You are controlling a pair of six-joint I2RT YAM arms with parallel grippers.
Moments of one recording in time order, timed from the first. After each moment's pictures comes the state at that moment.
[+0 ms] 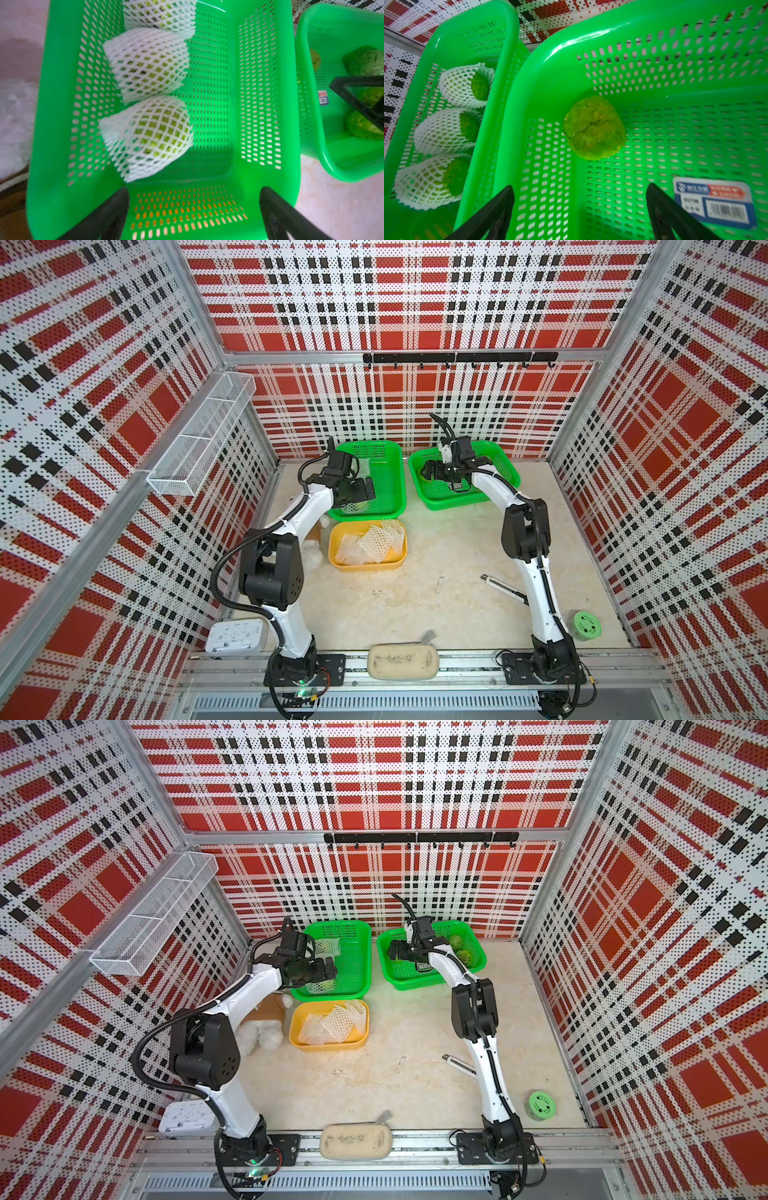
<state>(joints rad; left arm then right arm) -0.20 1.77 1.45 -0.59 0.10 -0.38 0.32 2.51 2.30 -0.56 -0.28 0.32</state>
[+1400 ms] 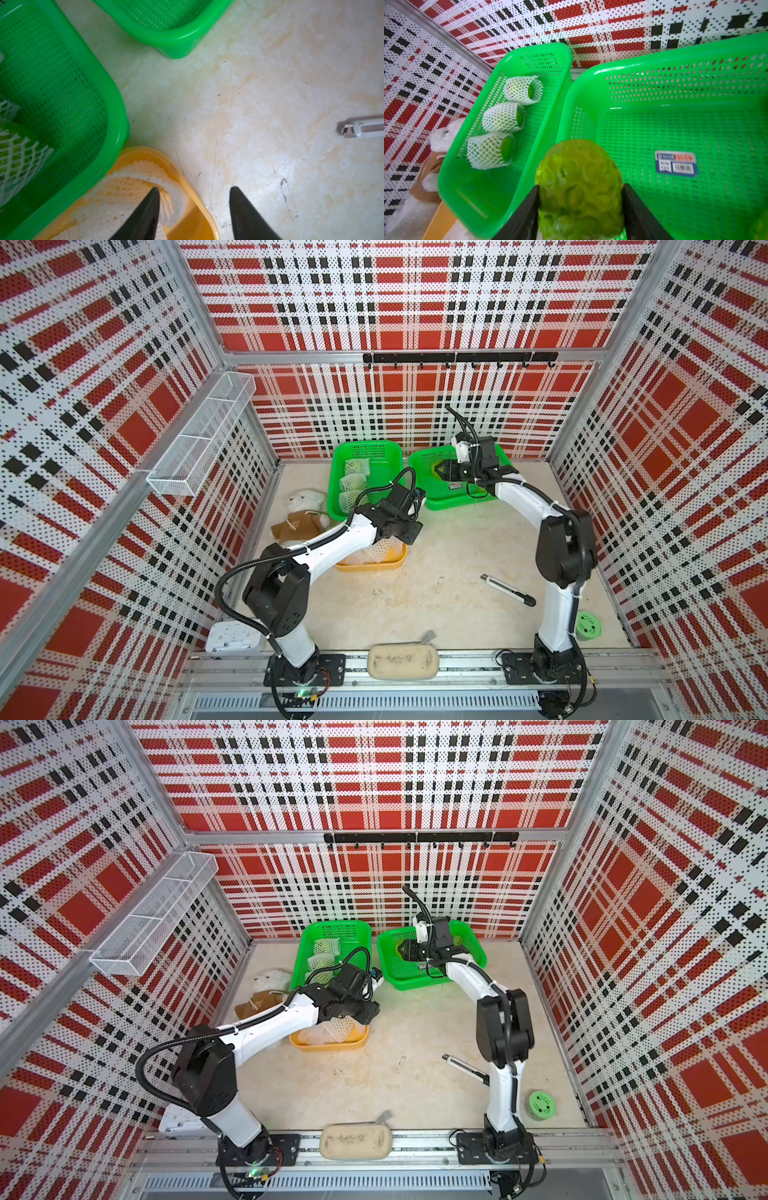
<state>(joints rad) -0.68 1.72 1.33 -0.56 -0.02 0.01 0.31 1.94 1.60 -0.27 -0.31 0.25</state>
